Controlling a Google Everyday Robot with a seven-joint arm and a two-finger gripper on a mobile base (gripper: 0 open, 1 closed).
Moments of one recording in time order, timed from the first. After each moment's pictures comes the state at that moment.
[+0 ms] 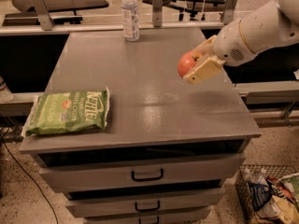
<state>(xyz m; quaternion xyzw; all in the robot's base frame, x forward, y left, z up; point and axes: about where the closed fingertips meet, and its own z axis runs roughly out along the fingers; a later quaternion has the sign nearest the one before) 0.591 -0.139 0.930 -0.56 0.74 0.11 0.37</state>
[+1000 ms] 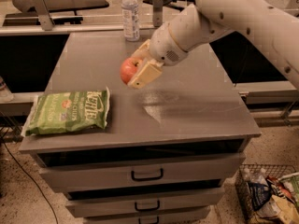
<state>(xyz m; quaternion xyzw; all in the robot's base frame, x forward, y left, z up) 0.596 0.015 0.913 -0.67 0.63 0.18 0.35</state>
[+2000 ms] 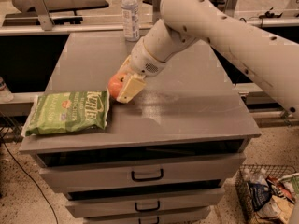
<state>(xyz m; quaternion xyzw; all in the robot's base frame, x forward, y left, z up) 0.594 0.061 0.865 -0.71 0.62 0.17 0.28</state>
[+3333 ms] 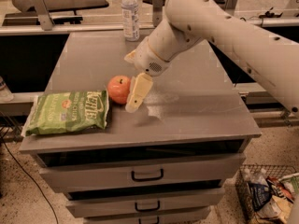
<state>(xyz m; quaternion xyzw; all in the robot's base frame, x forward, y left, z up) 0.596 0.055 0.862 -0.71 0.62 0.18 0.28</state>
